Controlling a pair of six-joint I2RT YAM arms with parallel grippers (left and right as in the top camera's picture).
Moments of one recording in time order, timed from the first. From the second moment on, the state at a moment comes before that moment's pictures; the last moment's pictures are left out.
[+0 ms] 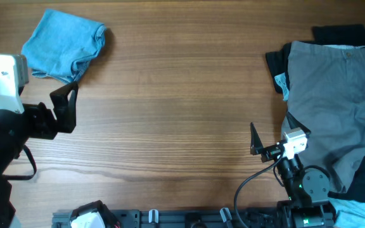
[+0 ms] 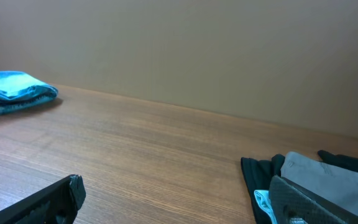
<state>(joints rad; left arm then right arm) 0.33 1.05 1.78 -1.29 0.46 0.17 0.09 0.02 0.01 0.01 -0.18 -0.08</state>
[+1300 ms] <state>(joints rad) 0.09 0.13 0.25 -0.10 0.48 0.07 0.09 0.02 0.01 0.01 -0.18 -0.08</state>
